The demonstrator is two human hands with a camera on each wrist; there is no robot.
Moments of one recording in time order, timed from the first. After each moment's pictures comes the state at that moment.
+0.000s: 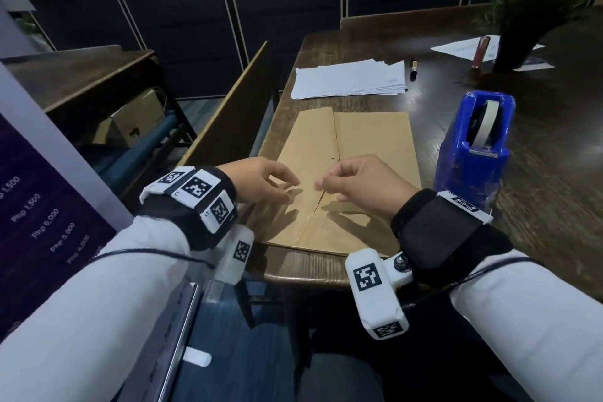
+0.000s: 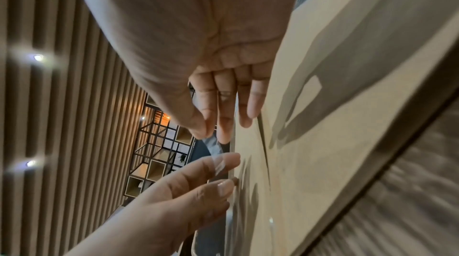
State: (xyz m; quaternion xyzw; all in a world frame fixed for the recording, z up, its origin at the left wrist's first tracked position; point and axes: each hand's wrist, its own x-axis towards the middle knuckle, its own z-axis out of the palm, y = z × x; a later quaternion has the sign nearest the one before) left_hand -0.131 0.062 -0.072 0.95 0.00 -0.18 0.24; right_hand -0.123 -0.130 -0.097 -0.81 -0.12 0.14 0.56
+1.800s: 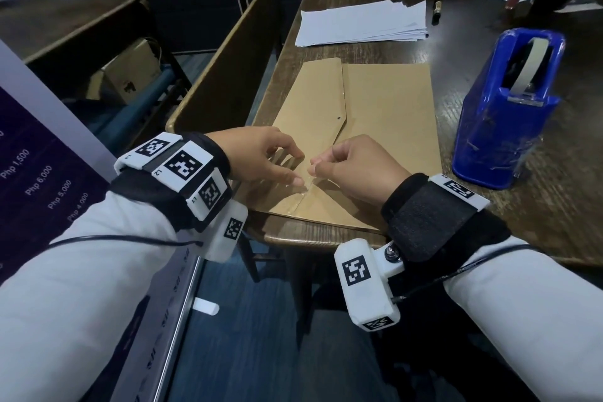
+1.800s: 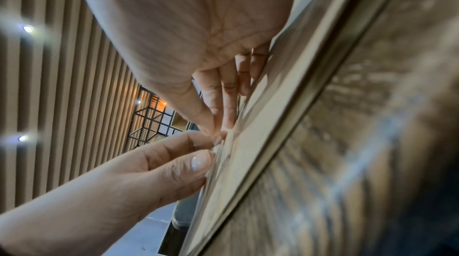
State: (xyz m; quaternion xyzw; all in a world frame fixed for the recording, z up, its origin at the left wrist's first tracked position) left_hand -0.142 0.058 -0.084 0.97 -0.05 -0.20 0.09; right_hand -0.118 -0.112 -0.148 -0.84 -0.11 0.14 0.51
